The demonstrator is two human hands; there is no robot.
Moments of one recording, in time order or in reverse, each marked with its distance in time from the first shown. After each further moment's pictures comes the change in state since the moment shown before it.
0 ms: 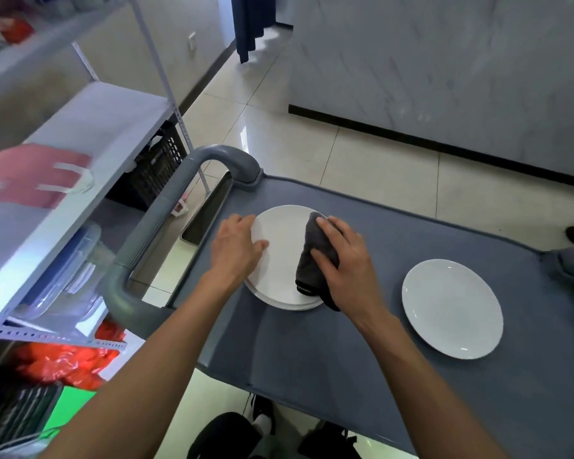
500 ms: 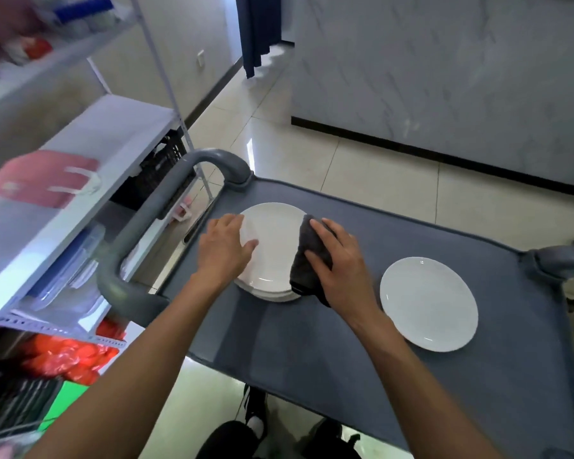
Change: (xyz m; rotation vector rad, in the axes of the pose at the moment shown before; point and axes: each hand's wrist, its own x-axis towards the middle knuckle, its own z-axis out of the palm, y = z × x) left_hand -0.036 0.021 -0.004 0.126 0.048 0.027; right_hand -0.026 0.013 -0.038 -0.006 0.000 -0.066
